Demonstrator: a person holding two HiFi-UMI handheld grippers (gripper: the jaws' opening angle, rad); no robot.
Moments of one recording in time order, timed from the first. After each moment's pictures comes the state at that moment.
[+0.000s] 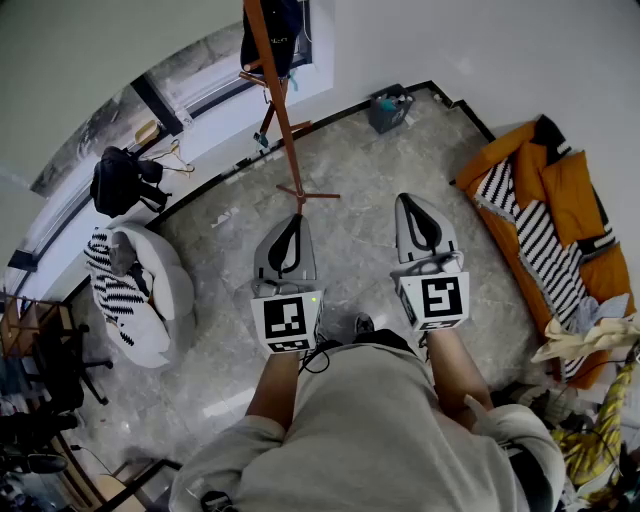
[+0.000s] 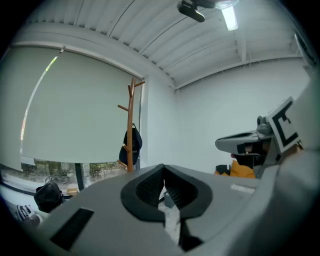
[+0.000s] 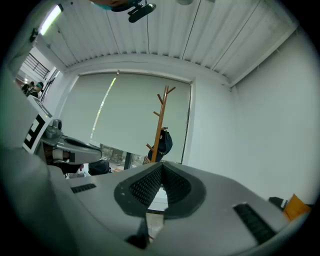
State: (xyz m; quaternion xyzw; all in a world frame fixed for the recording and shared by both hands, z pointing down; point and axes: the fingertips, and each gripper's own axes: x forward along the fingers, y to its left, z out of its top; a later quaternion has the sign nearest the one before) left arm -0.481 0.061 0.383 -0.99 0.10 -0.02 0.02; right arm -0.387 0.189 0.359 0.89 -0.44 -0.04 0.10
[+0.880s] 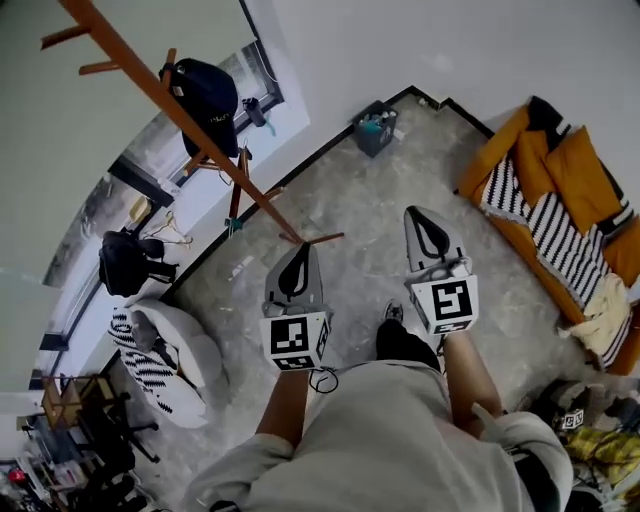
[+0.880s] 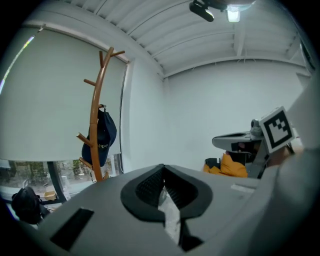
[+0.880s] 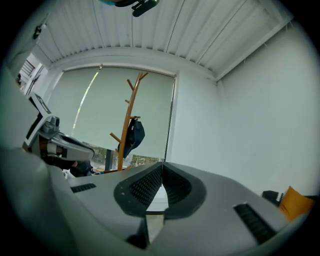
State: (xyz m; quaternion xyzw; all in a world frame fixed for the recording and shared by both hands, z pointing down) left arm -0.306 0.067 0.415 -1.00 0.03 -0.07 0.01; right arm -0.210 0.206 0.389 0.91 -0.40 -0.03 0.07
